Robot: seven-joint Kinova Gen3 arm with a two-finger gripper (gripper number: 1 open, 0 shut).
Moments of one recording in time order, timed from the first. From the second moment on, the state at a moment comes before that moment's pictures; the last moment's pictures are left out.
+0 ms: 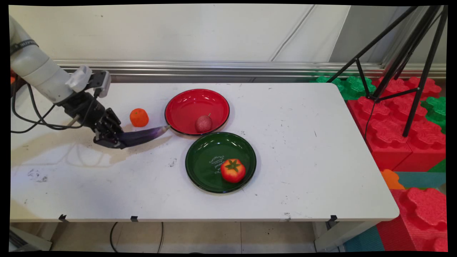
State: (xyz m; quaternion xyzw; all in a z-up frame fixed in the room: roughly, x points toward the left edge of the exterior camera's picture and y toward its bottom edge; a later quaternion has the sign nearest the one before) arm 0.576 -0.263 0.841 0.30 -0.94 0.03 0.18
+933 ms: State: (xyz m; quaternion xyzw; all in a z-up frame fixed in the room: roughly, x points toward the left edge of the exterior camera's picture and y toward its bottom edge) arm 0.584 -0.262 0.802 0.34 -0.93 0.01 0.16
